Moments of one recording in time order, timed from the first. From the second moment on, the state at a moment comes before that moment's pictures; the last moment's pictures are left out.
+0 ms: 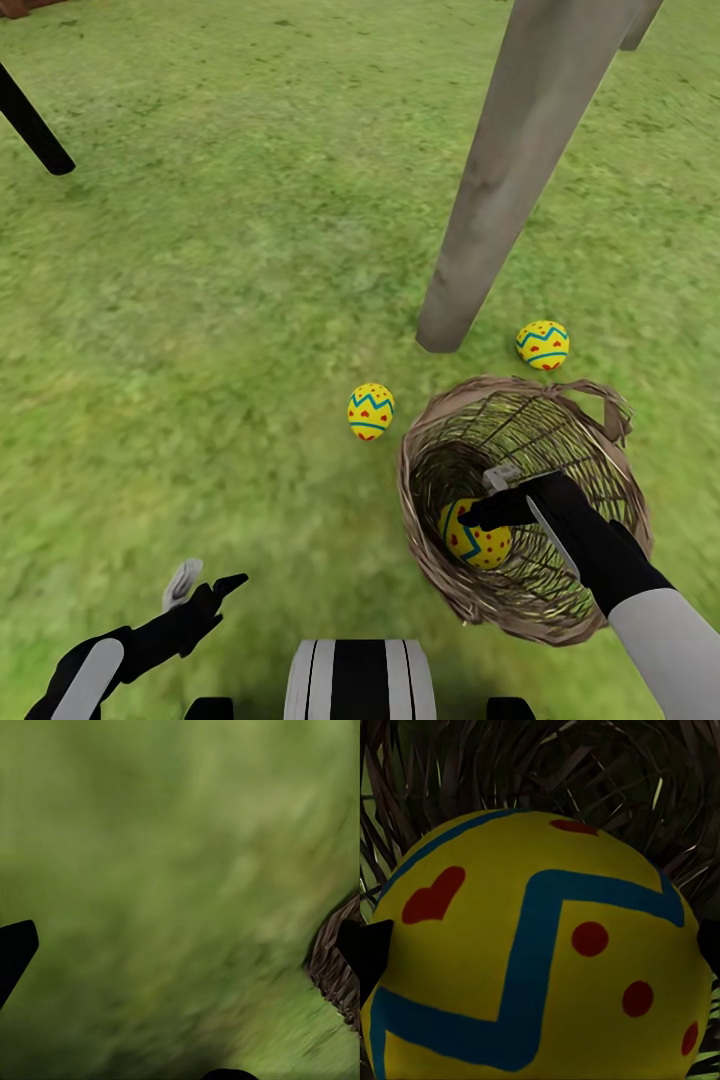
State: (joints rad) left arm -0.22 0.17 0.16 -1.05 0.97 0.74 -0.19; right arm -0.70 -0.26 0.27 -1.04 0.01 0.92 0.46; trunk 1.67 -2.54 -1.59
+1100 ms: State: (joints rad) left arm -0.22 0.17 0.16 -1.04 0.96 0.73 -0.19; right arm -0.69 -0.26 0.26 -1.04 0.01 0.92 0.46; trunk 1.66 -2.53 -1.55
